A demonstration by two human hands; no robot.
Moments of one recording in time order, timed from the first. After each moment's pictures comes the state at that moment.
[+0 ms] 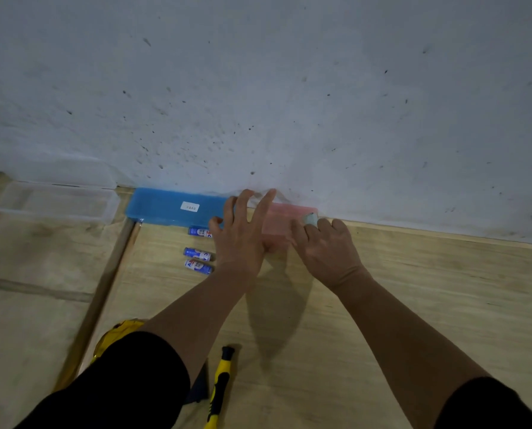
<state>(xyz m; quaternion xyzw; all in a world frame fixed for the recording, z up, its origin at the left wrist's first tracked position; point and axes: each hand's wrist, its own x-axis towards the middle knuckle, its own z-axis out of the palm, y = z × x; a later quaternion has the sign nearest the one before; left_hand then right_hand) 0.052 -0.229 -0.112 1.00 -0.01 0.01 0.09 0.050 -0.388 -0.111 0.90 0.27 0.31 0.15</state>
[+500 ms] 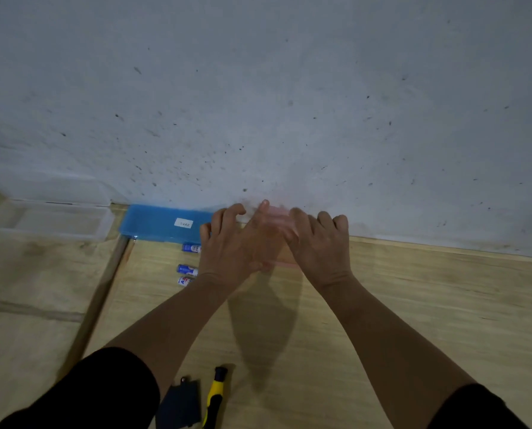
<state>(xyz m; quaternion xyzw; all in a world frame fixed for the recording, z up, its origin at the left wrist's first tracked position) 0.060 -0.209 -0.109 0.99 -0.09 0.11 0.08 0.071 -0.379 -0.103 0.90 0.15 0.40 0.02</state>
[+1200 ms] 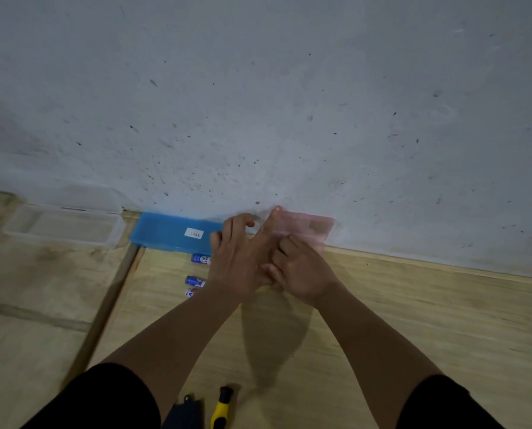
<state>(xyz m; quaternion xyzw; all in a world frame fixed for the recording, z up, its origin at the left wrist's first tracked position) 0.069 -0.207 -0.109 0.99 -0.08 0.10 0.08 0.085 -0.358 -0.136 0.92 0.34 0.14 -0.12</state>
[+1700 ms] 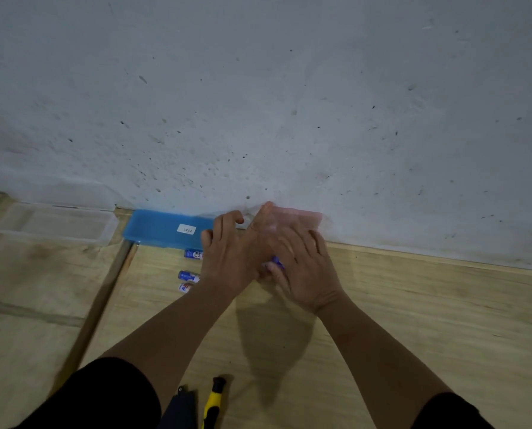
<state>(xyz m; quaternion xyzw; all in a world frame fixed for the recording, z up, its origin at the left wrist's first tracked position) 0.062 -0.214 -0.101 0.99 -0.06 0.03 0.08 0.057 -0.375 -0.128 0.94 0.27 0.19 -0.10</state>
